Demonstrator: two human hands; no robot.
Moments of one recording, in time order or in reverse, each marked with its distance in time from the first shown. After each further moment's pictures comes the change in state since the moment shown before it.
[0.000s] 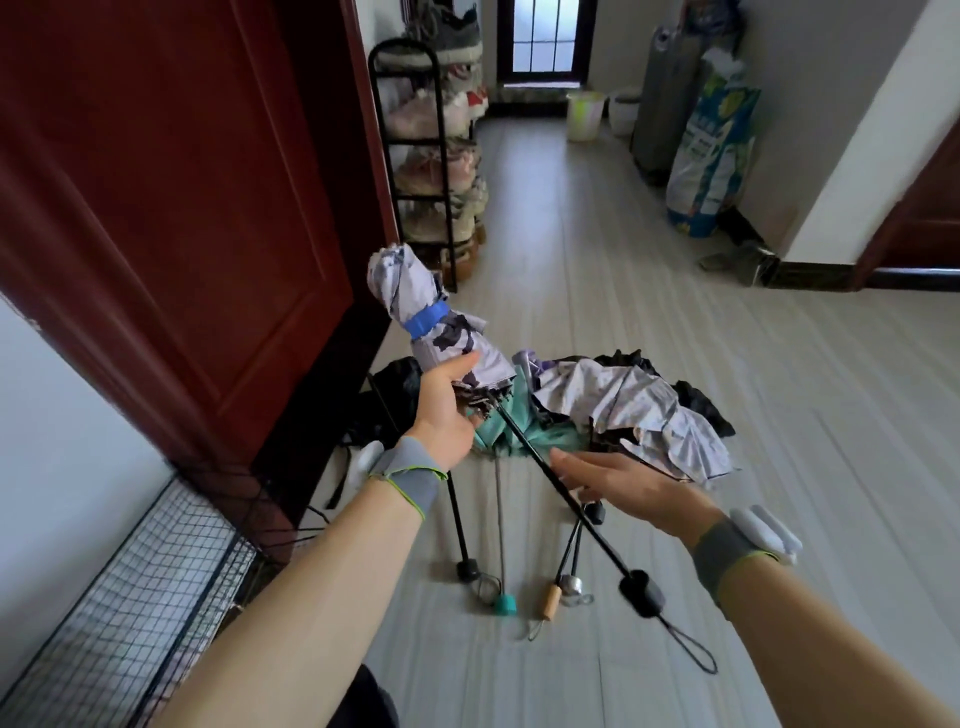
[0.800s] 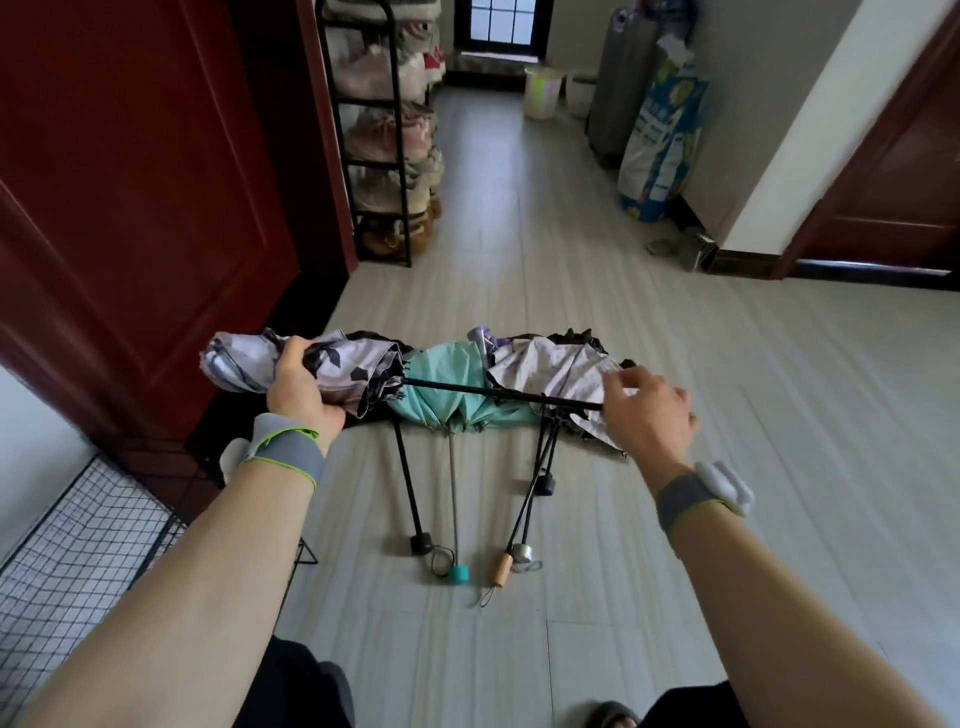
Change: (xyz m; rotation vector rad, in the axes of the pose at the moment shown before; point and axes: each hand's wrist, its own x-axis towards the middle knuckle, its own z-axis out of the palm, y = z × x) left_hand 0.037 0.027 -0.097 -0.155 0.219 0.137; right_hand 0.003 0.016 -0.040 -0.235 0.921 0.174
